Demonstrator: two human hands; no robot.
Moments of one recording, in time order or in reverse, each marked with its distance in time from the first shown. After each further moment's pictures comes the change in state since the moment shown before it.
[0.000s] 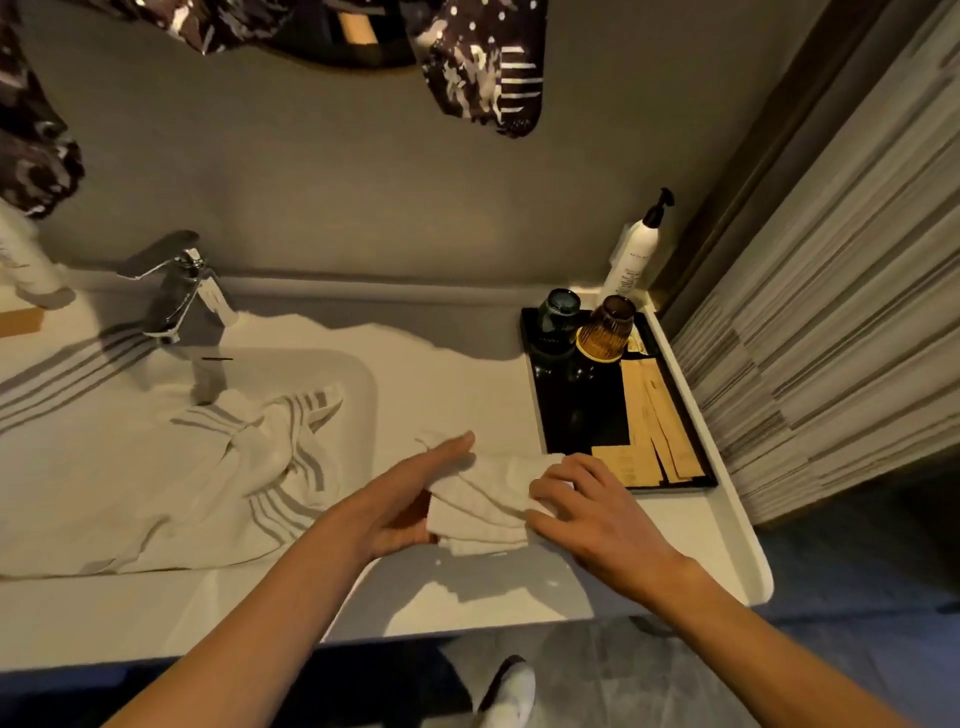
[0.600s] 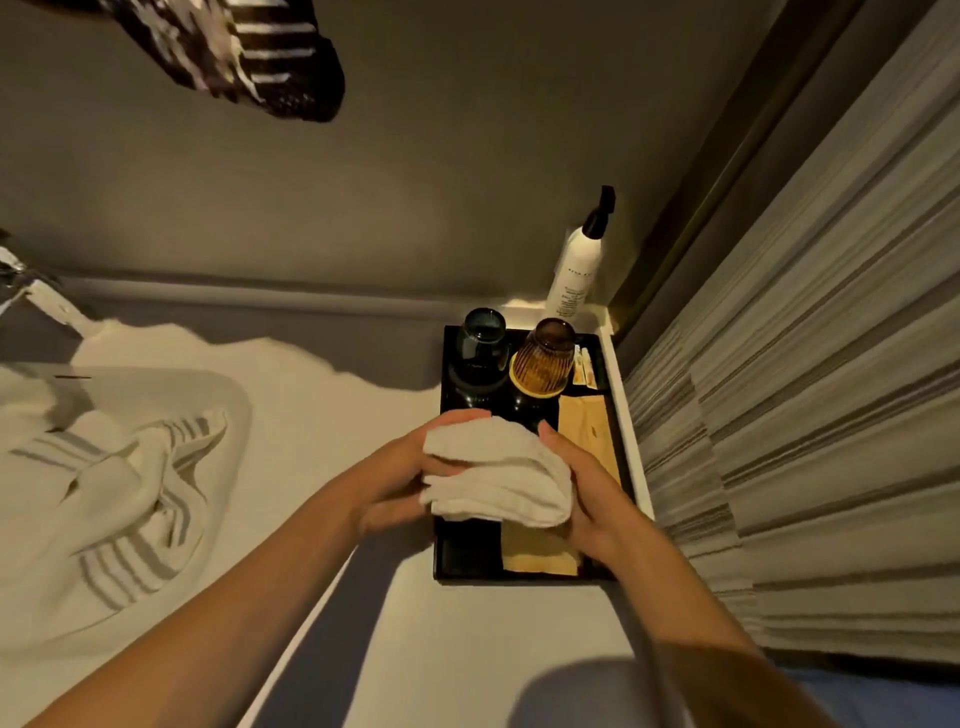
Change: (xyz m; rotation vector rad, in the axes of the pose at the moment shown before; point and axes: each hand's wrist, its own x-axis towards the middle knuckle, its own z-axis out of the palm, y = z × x) left_hand 0.172 0.047 0.090 -0.015 -0.150 0.151; right_hand -0.010 0.183 0.042 2.046 -0.144 1.573
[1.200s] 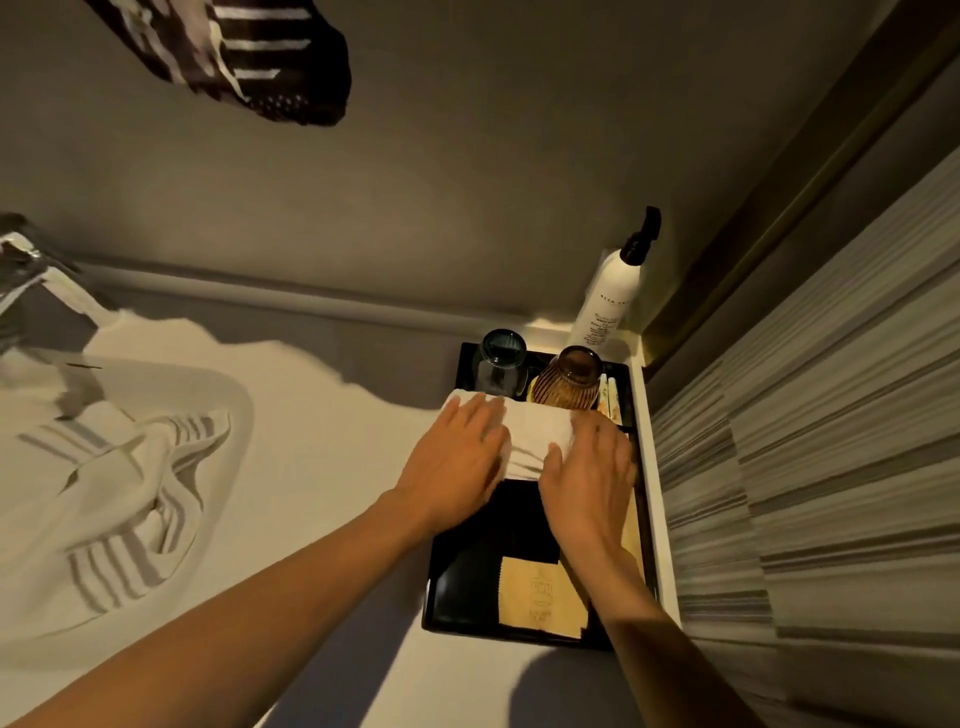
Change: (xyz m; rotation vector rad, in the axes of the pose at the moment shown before) left_hand 0.085 -0.015 -0.015 2.077 0.486 0.578; right_hand 0.077 -0.010 -0.007 -1.436 0.834 -0.784
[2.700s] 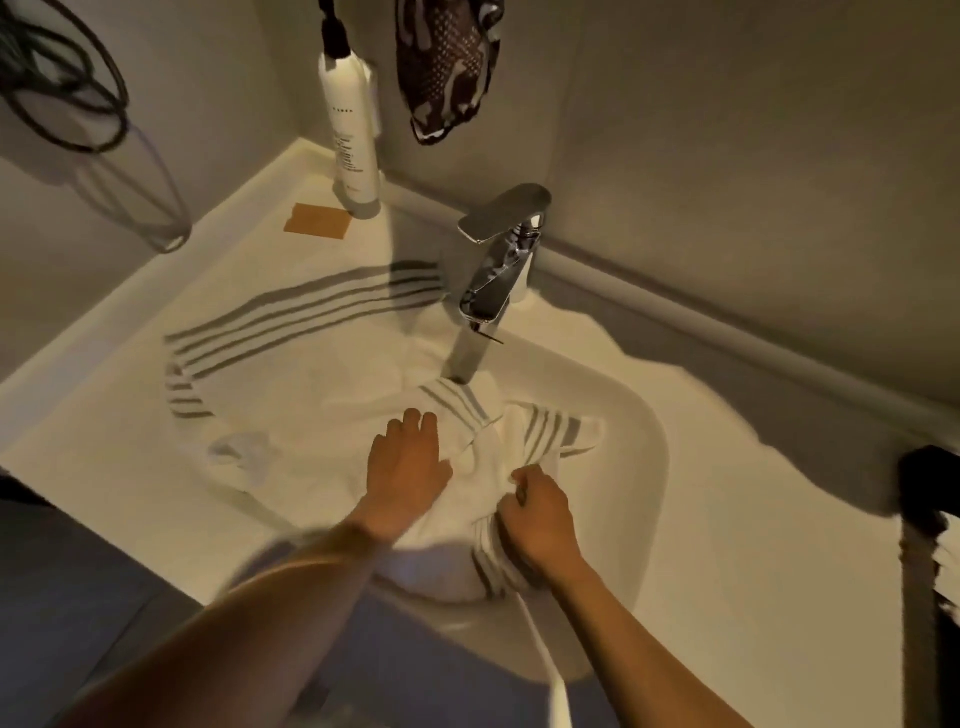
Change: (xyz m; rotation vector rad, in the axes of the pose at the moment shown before) left_hand -0.324 -0.400 0.024 -0.020 -0.202 -0.959; right_hand -0.151 -0.415 0.228 0.443 -0.829 -0.070
